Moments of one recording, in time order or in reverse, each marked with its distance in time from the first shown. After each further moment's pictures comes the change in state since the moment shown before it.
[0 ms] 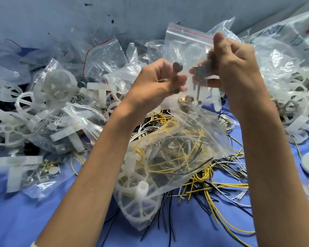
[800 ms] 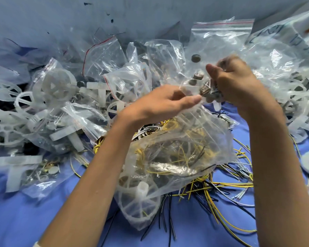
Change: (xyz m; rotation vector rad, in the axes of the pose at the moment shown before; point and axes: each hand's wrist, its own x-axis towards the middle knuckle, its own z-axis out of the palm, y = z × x) left_hand -0.001 -0.007 0.007 0.517 -0.346 -0.134; right_hand 0.017 0.033 -0.021 -0.453 -0.038 0.119
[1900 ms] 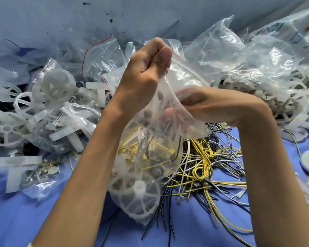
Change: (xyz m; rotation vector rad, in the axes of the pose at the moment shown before) left_hand -0.011 0.013 -0.019 -0.187 0.497 0.342; right_hand -0.041 -0.028 0.009 0.081 -0.923 -0.146
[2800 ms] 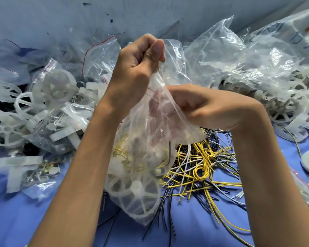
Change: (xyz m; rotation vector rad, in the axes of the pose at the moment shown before) left_hand 0.001 0.001 -0.012 0.000 0.080 0.010; right_hand 0.002 -0.015 0.014 0.137 -0.132 -0.182
